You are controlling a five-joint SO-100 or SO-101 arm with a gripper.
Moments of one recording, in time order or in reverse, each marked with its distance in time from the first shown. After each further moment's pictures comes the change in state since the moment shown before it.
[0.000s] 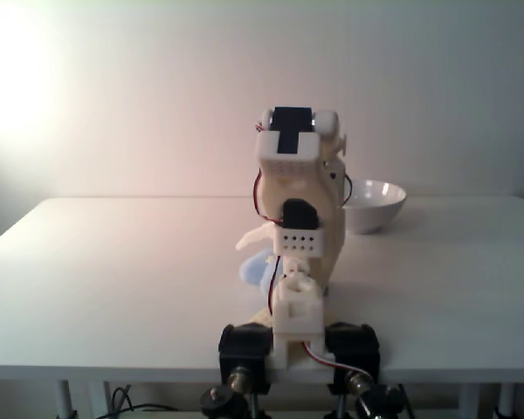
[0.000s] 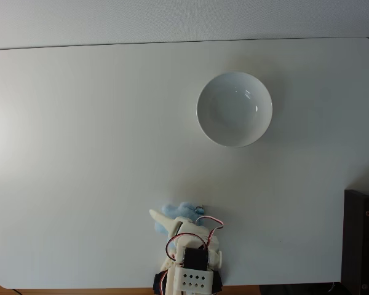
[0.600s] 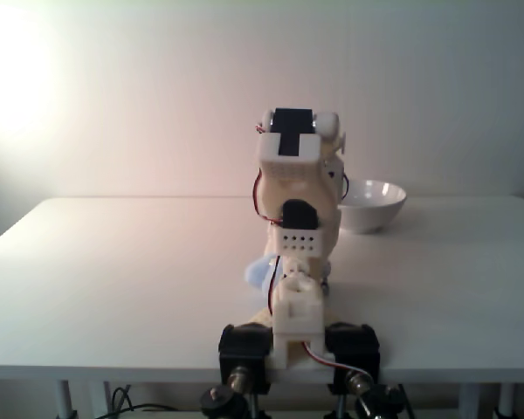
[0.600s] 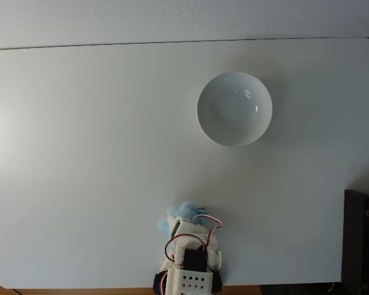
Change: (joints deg) arm -0.5 0.5 -0.6 0.0 -0.7
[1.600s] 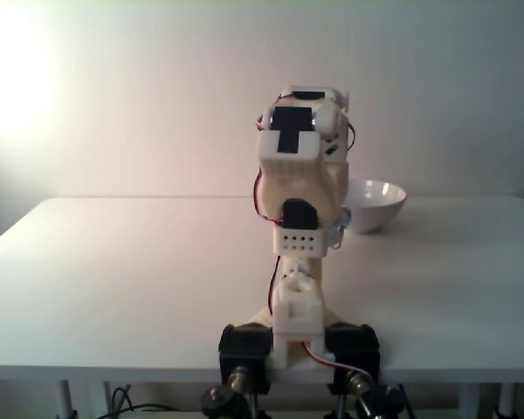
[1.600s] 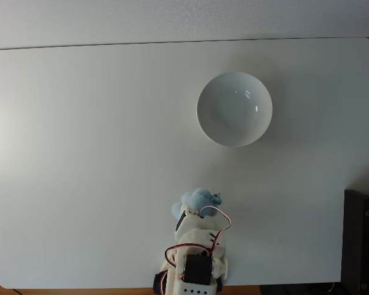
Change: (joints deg) arm 0.5 -0.7 -20.7 0.5 0.4
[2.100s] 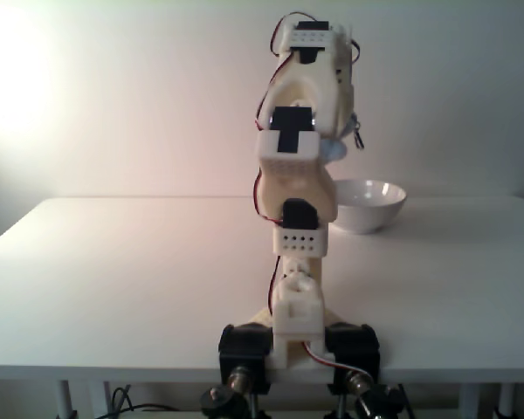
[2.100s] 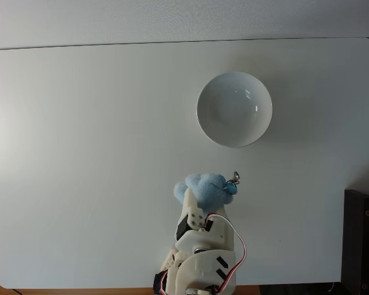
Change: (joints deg) arm 0.0 0.0 -27.3 -0.4 0.1
